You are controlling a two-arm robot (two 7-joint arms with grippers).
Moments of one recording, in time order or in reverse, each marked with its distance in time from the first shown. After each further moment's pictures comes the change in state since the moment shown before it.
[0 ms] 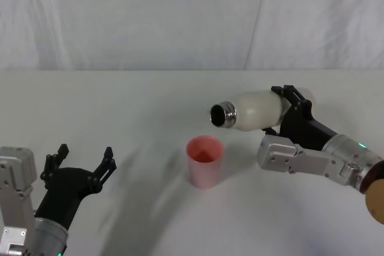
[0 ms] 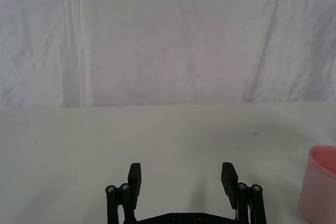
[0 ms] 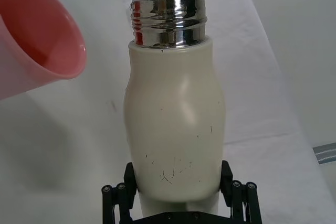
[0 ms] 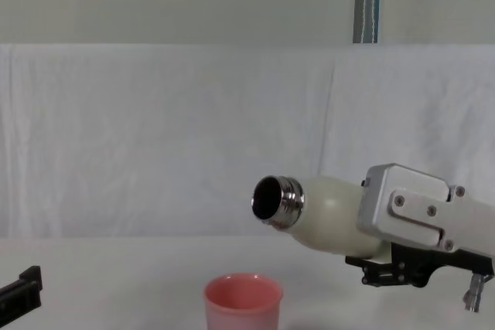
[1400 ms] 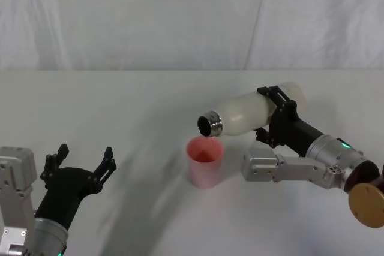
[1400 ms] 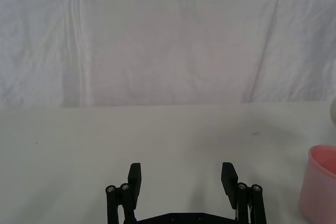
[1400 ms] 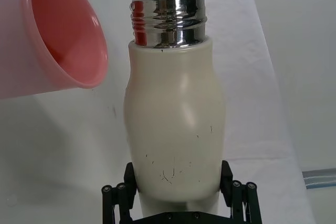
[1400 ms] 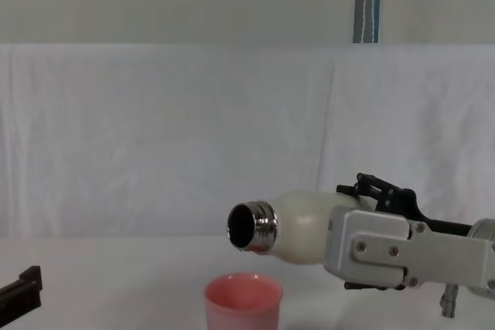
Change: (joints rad) left arm 0.000 0.000 0.000 0.000 0.000 0.000 0.000; right arm 0.053 -0.018 -0.076 0.068 -0.127 -0.018 -0.076
